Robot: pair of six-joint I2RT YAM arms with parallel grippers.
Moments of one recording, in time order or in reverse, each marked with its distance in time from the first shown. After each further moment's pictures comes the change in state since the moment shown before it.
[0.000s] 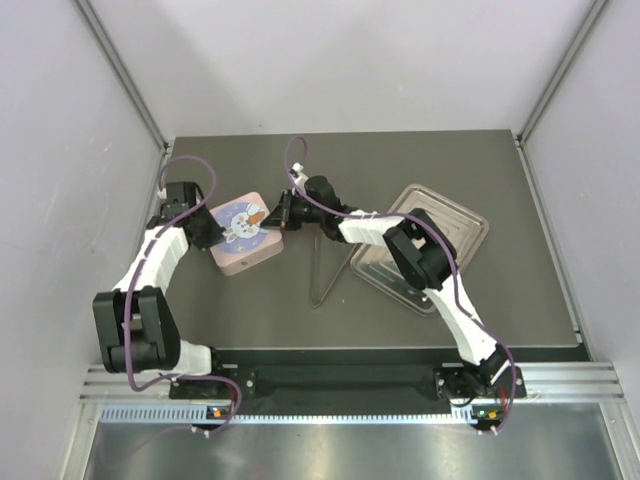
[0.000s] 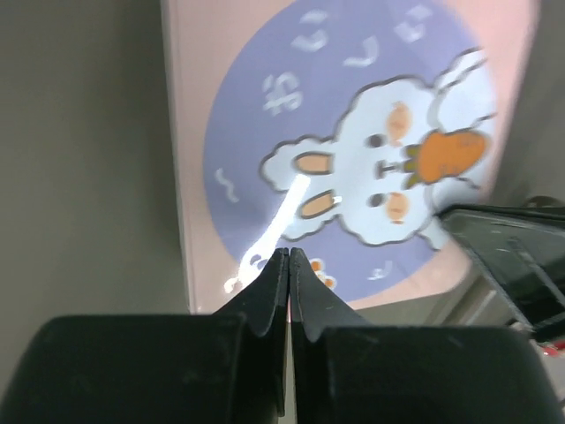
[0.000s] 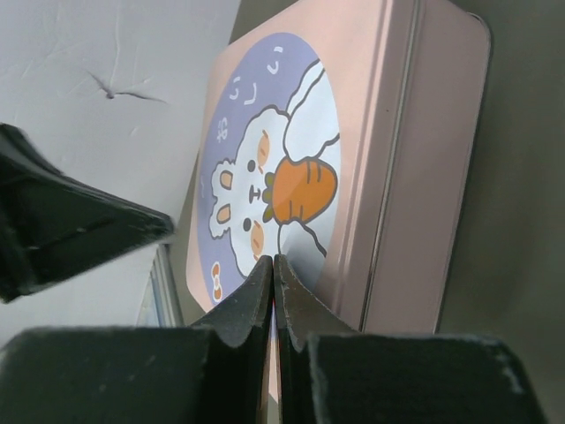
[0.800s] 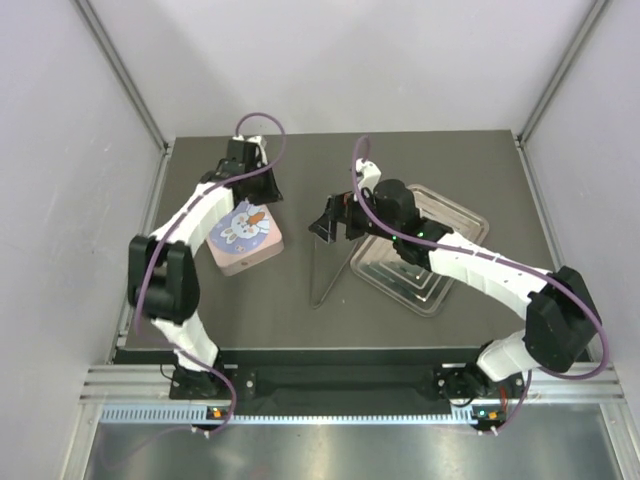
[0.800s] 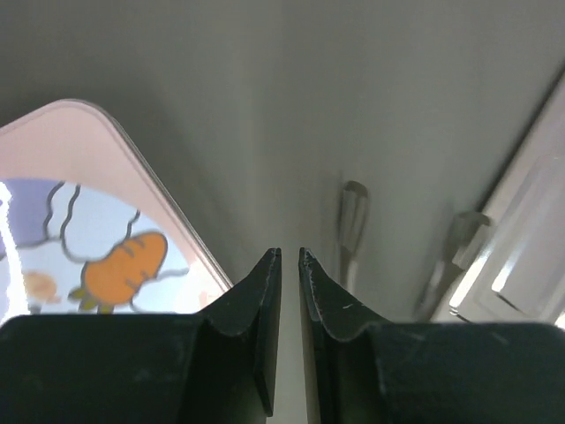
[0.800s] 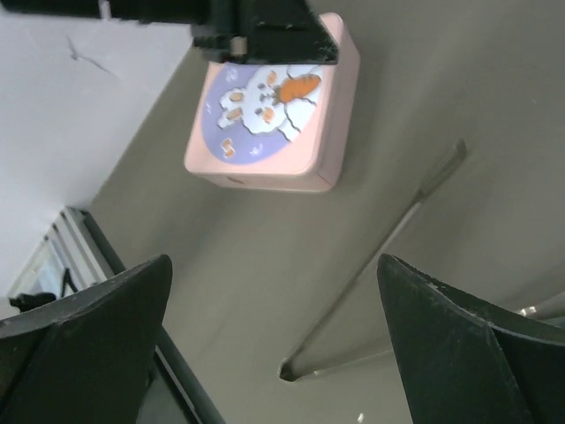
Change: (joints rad) left arm -0.311 0.277 0.414 0.066 0.103 0.158; right arm -0.014 -0.968 -0.645 -0.349 0.321 -0.439
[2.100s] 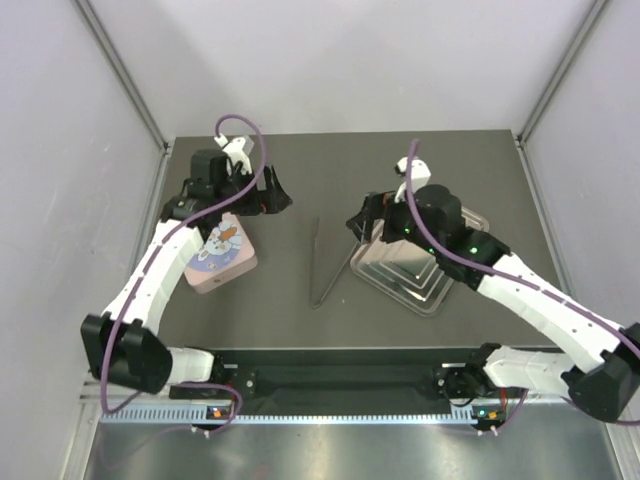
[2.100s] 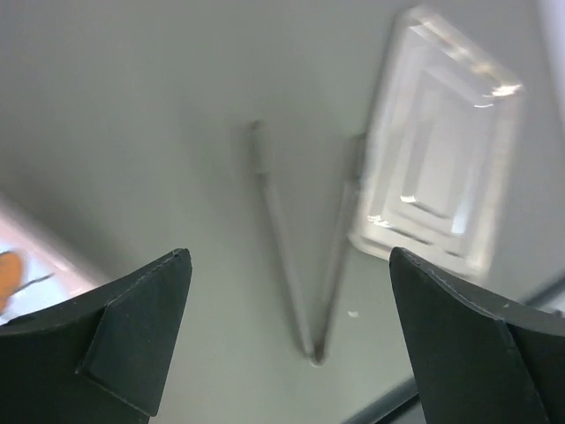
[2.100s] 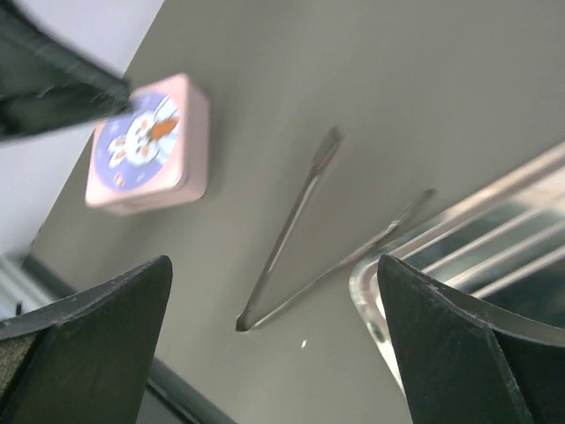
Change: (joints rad) left arm -0.005 -0.370 -0.146 -0.056 0.173 0.094; right arm 0.000 -0.318 -0.018 -0.335 0.238 -0.041
